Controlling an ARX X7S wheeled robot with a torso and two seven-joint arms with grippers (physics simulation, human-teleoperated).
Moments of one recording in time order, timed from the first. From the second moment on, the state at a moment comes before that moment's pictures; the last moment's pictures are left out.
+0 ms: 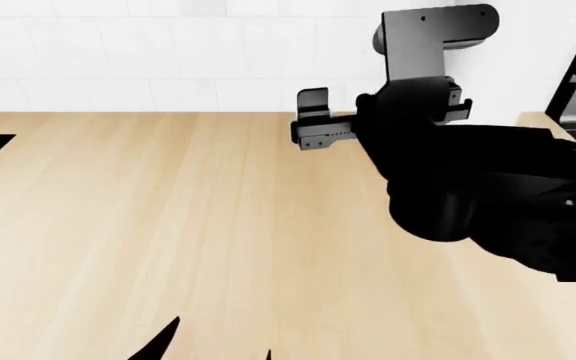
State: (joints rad) left arm -0.43 -0.87 1.54 1.01 -0.34 -0.27 -1.31; right arm 1.59 0.63 -1.32 -0.22 1.72 0.33 1.05
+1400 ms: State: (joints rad) left arm -0.44 -0.90 1.50 1.00 -0.37 -0.25 -1.32; right arm 1.06 0.88 -1.44 -0.92 1.23 0.13 1.30
